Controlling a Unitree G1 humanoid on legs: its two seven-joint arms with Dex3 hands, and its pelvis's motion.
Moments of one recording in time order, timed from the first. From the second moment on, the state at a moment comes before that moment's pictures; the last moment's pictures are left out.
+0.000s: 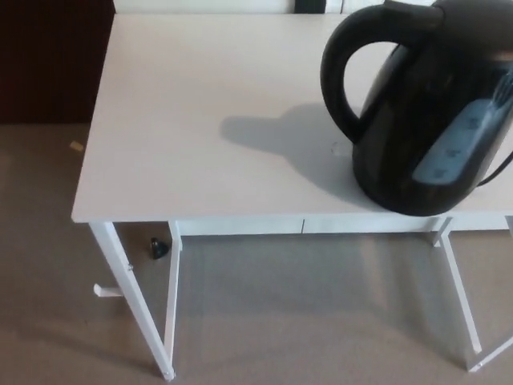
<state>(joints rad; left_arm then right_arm) 0.34 0.41 0.14 0.93 -0.04 -0.52 -0.22 -0.05 -0.58 -0.08 1.33 -0.15 -0.44 0.20</state>
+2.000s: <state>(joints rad) 0.26 0.54 0.55 0.92 -0.25 -0.39 -0.27 -0.07 -0.58 -0.06 1.33 -0.16 -0.44 0.19</state>
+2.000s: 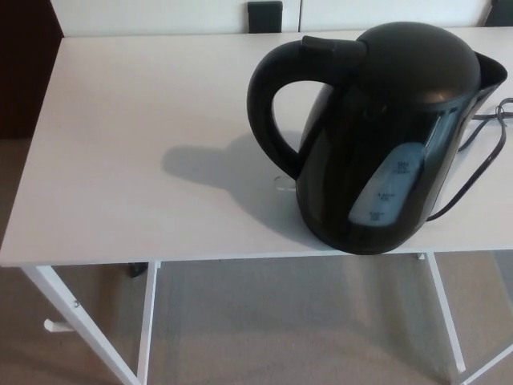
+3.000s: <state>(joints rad) -0.12 0.54 0.30 -0.14 -0.36 -0.10 -0.20 -0.11 -0.58 -0.06 1.32 -0.15 -0.44 0.19</state>
